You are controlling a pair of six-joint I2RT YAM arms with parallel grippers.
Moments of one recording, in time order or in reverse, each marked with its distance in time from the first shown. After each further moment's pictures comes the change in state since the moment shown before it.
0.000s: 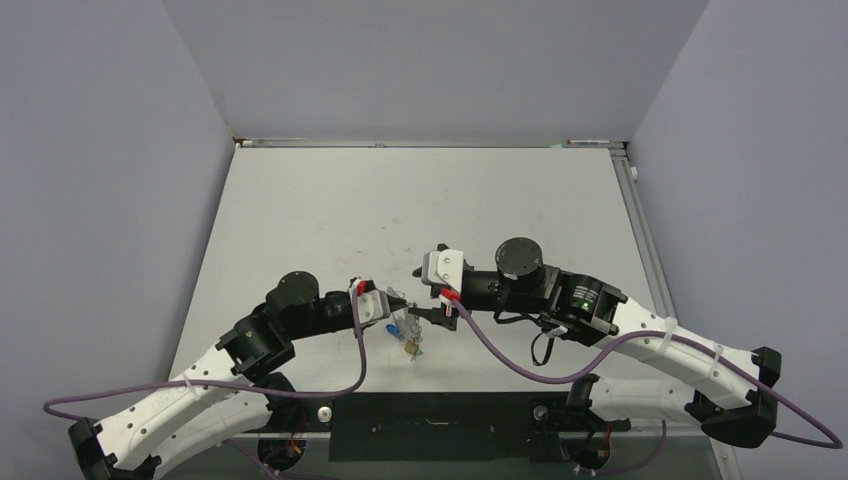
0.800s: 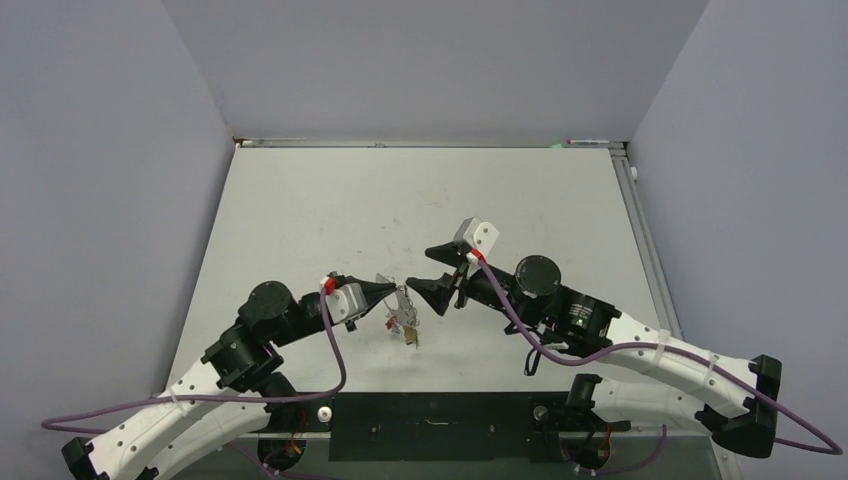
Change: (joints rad) left arm 0.020 -0.110 -0.024 0.128 -0.084 -0.064; right arm -0.007 -0.115 -0.251 0.427 0.318 0.368
